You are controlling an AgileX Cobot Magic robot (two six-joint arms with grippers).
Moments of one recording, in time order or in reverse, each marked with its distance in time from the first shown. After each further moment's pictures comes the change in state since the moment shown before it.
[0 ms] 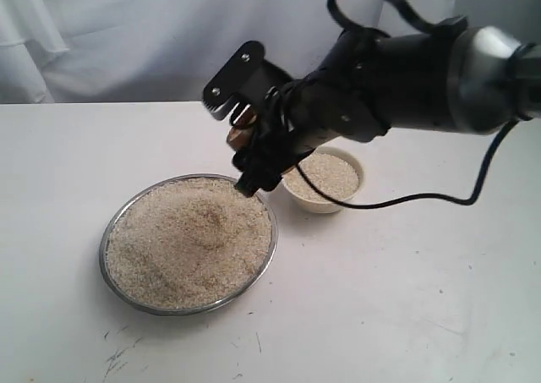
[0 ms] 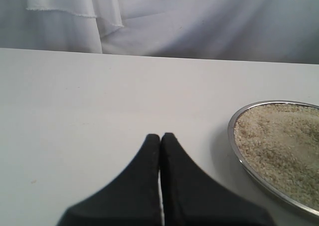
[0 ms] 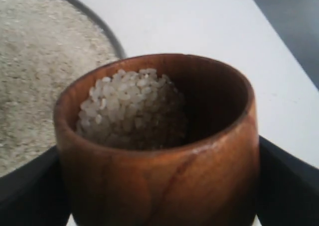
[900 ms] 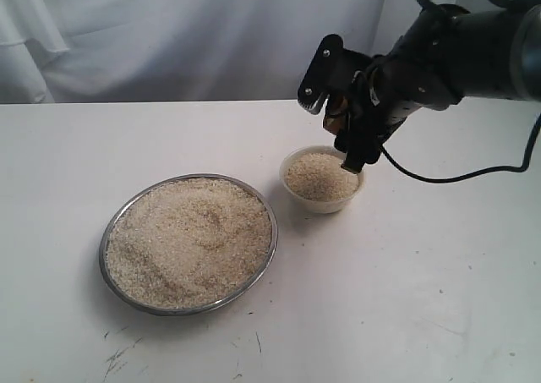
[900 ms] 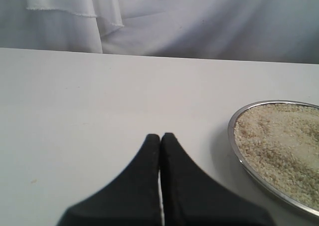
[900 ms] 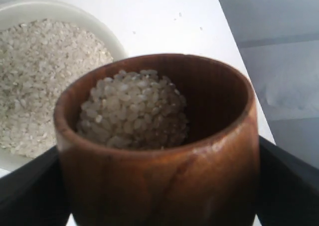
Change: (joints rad) left arm 0.000 0.000 0.000 0.000 0.000 0.000; right arm -0.211 0.023 0.012 -0.187 0.060 -0.225
